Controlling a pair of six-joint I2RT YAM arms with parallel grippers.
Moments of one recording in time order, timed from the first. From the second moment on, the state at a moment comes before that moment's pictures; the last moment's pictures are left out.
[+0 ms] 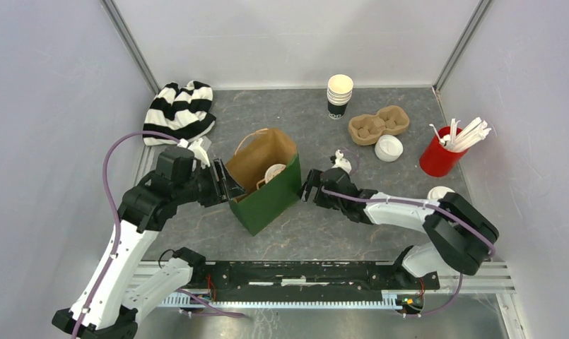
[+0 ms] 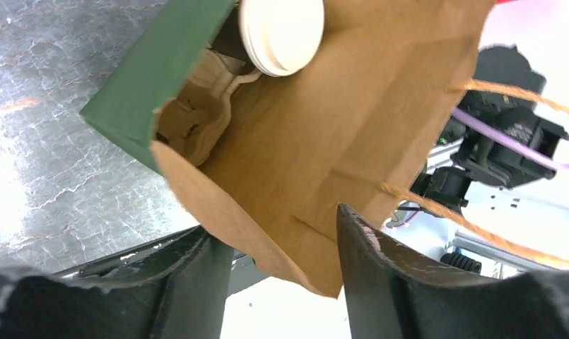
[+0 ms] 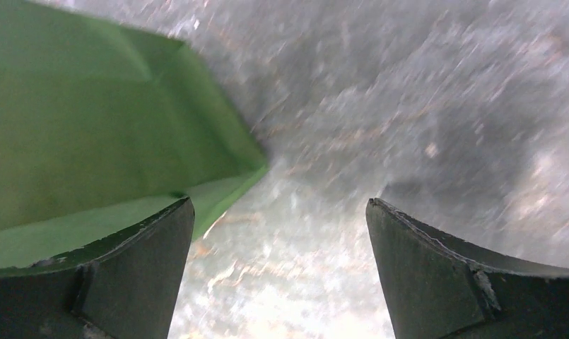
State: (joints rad) left arm -0.42 0.80 1.10 -1.03 0.25 -0.67; right arm 0.83 1.42 0.59 0.11 0.20 0.97
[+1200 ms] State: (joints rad) left arm -0.25 1.28 1.23 -1.08 -0.22 -0.53; right arm 0.52 1.86 1.22 -0.29 -0.15 0.31
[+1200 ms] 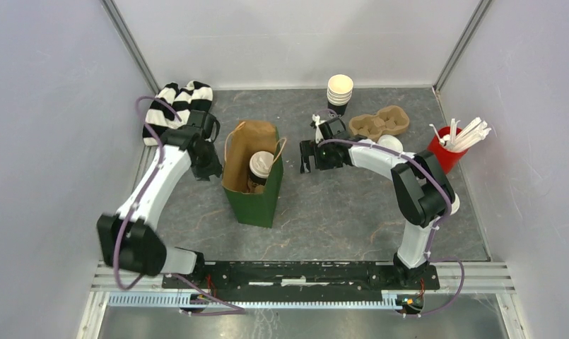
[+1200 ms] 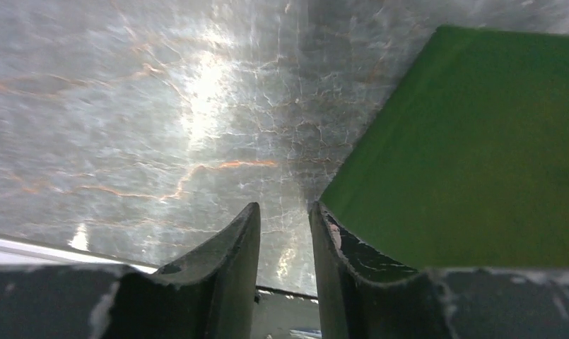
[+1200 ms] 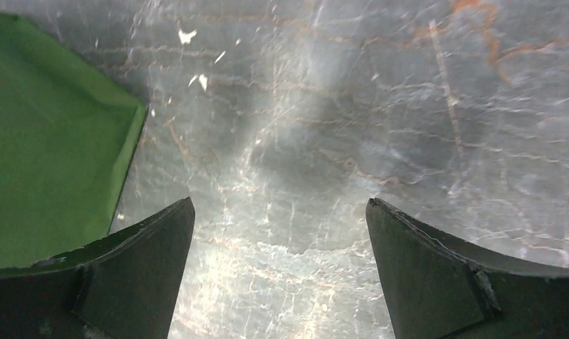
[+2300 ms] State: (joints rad) left arm -0.25 1.29 0.67 -0.58 0.41 -0.96; right arm 0.61 2.02 1.42 -0.25 -0.27 0.46
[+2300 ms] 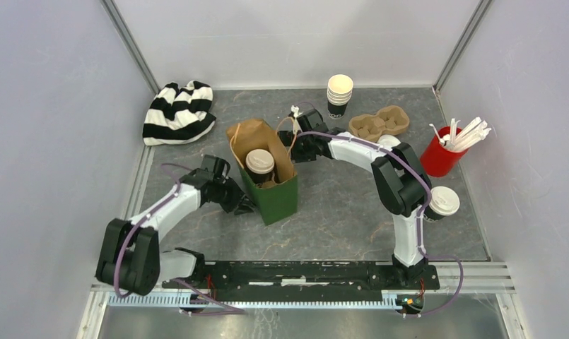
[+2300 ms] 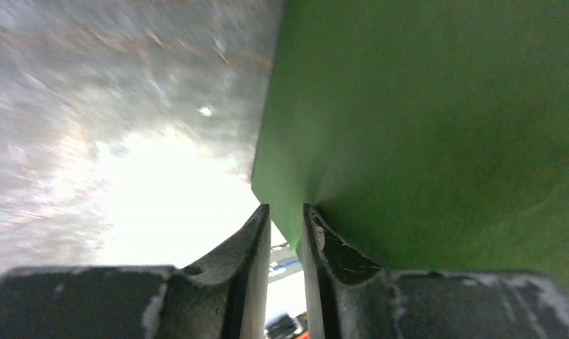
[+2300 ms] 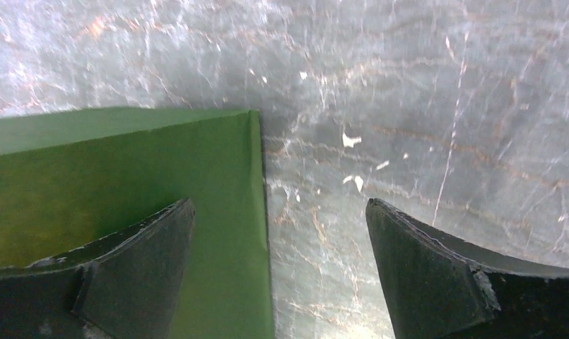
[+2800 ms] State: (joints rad) left arm -0.63 0.93 0.45 -0.38 0.21 -1.53; right arm 0.51 2.05 1.59 -0.54 -0.07 0.28
